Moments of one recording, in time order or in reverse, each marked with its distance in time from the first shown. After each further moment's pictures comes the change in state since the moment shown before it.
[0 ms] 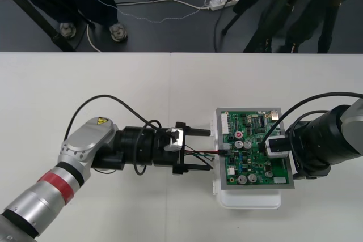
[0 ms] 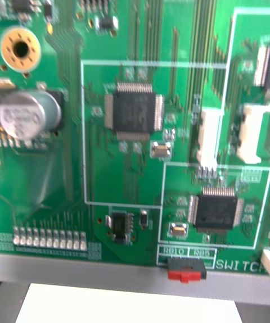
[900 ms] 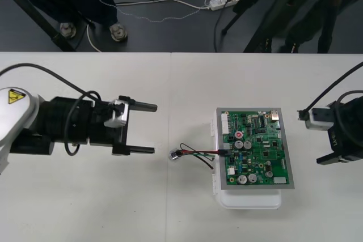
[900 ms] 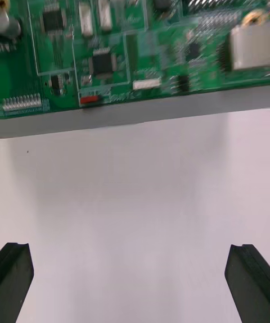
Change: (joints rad) right arm 0.030 -0.095 -0.308 0.181 -0.417 -0.002 0.151; left arm 0.177 0.333 0.268 -0.605 -0.238 0.005 0.508
